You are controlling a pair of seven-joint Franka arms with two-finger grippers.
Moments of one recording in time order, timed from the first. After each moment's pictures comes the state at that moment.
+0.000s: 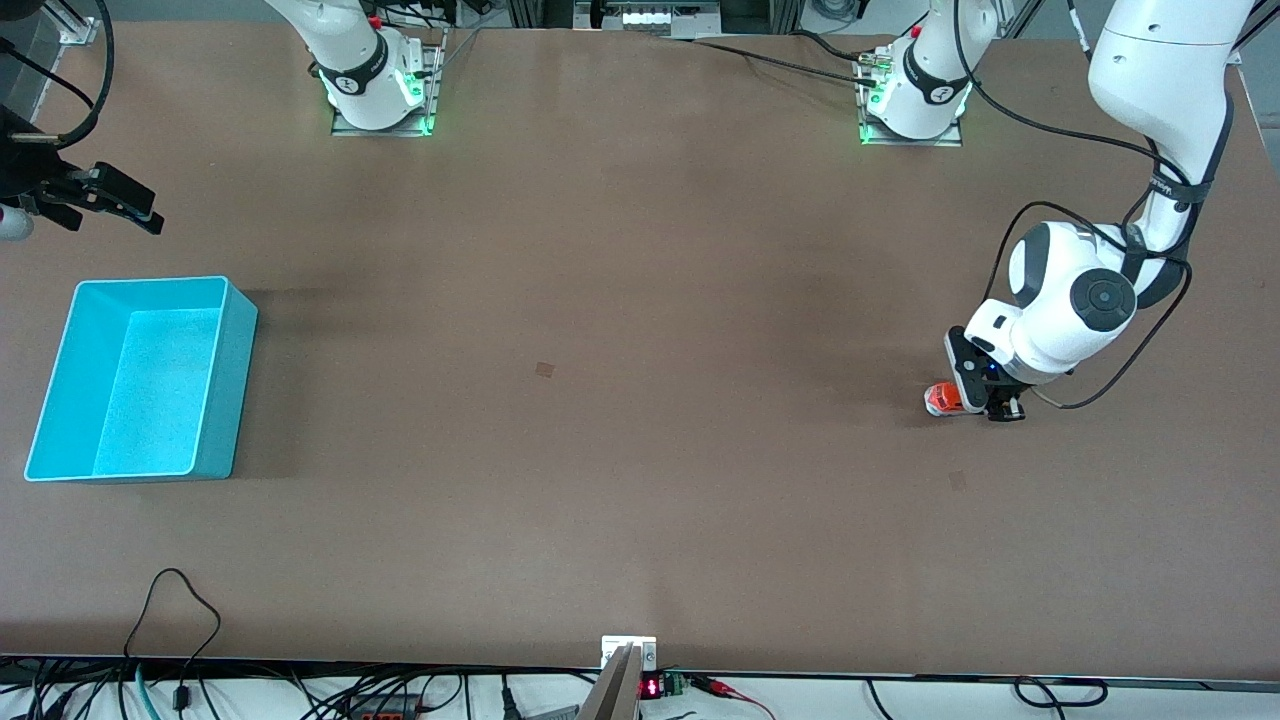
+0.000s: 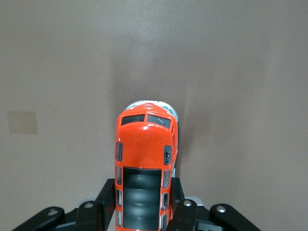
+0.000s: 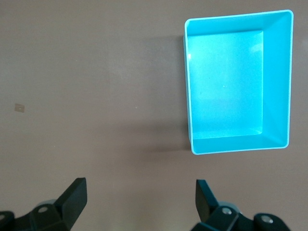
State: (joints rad) left arm 0.09 0.44 -0.05 -2.12 0.16 2.59 1.33; right arm -0.07 -0.13 -0.02 -1.84 0.00 1.69 -0.05
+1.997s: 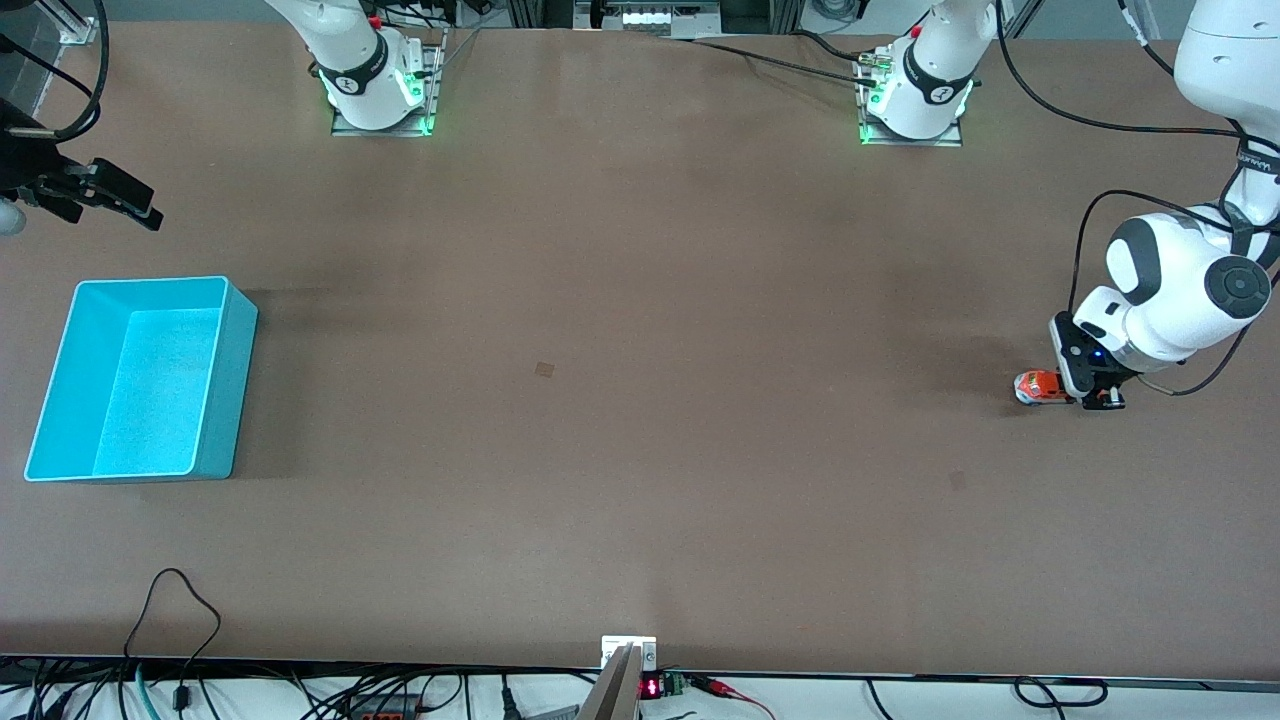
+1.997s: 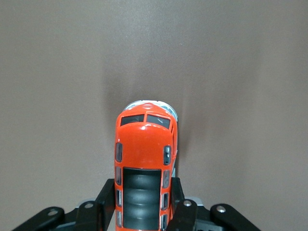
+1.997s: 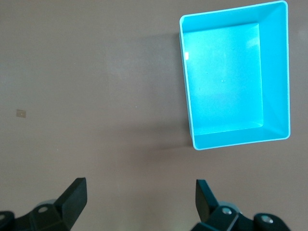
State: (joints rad) left arm 0.35 0.45 -0.06 -2.11 0.16 2.60 1.64; right arm -0.06 -0.15 -0.03 -1.85 0.00 1.69 0.01
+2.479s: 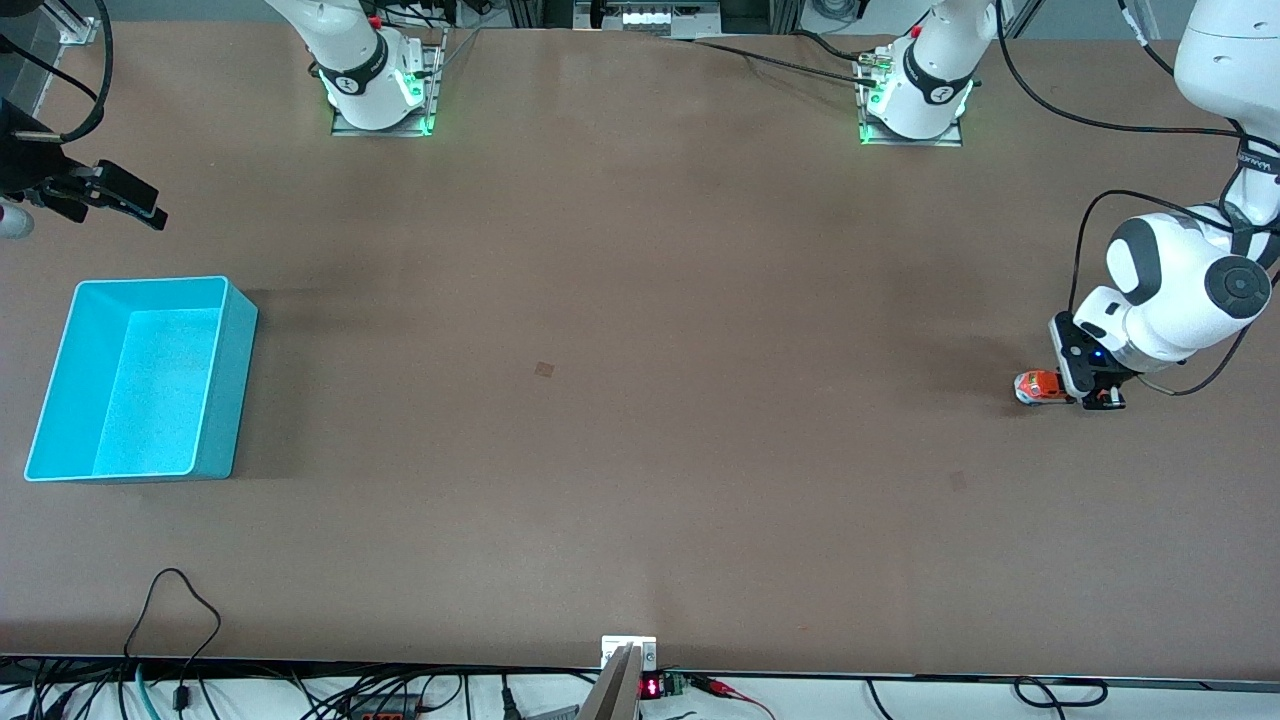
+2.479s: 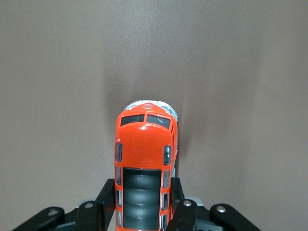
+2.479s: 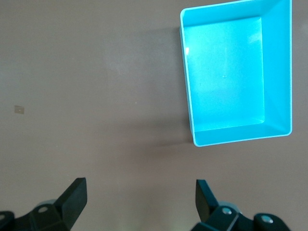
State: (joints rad) left arm 0.35 0.45 -0.06 -2.10 0.16 2.60 1.64; right arm -0.06 -0.14 -0.03 -1.85 0.00 1.68 0.01
